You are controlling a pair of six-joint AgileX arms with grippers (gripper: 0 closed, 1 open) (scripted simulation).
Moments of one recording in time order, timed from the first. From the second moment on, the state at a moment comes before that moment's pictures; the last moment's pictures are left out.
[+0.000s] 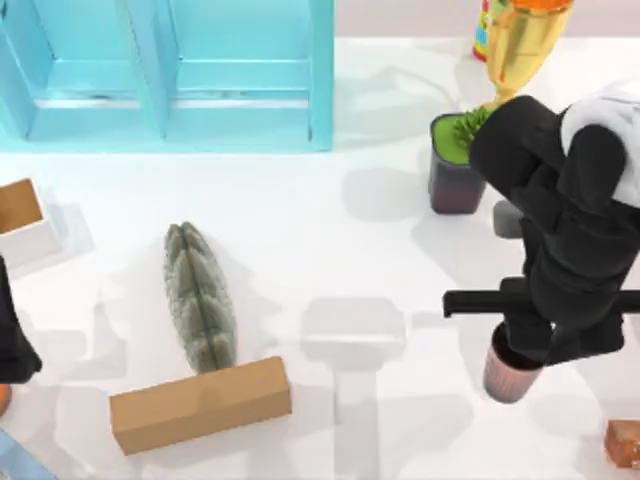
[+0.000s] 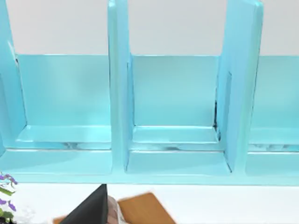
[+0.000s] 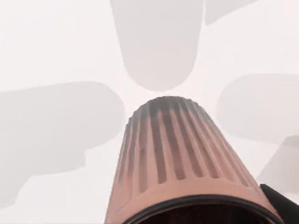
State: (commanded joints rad) left arm 0.00 0.00 0.00 0.00 0.00 0.00; right arm 0.59 1.67 1.18 -1.12 0.03 0.63
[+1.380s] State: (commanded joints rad) left arm 0.00 0.00 0.00 0.00 0.00 0.00; right arm 0.60 1.73 1.06 -0.94 0.03 0.64
